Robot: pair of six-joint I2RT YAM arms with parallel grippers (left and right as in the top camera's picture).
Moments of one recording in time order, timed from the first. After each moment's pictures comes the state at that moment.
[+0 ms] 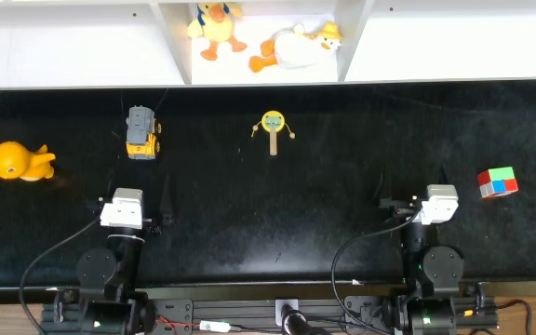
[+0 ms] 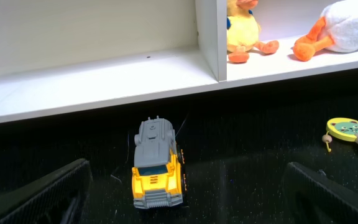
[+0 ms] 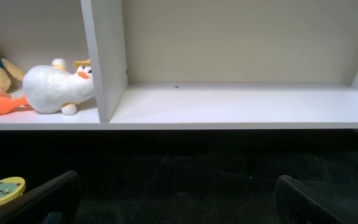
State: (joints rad) left arm -0.07 0.02 0.01 -0.08 0.01 0.11; right arm 0.03 0.01 0.02 -0.01 0.06 0.01
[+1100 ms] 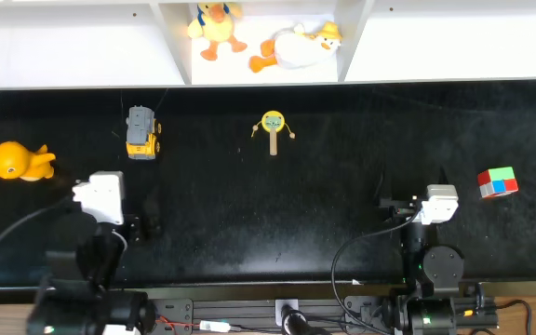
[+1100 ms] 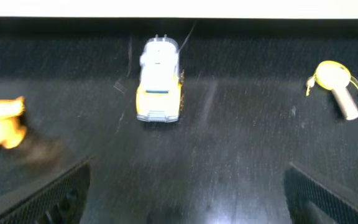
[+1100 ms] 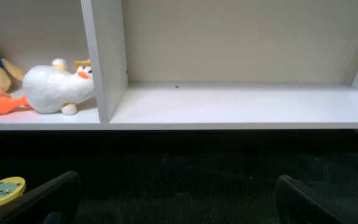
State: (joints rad) left arm -0.07 0.44 0.62 -0.81 -0.04 -0.08; right arm 0.03 0.01 0.02 -0.01 0.06 0.01
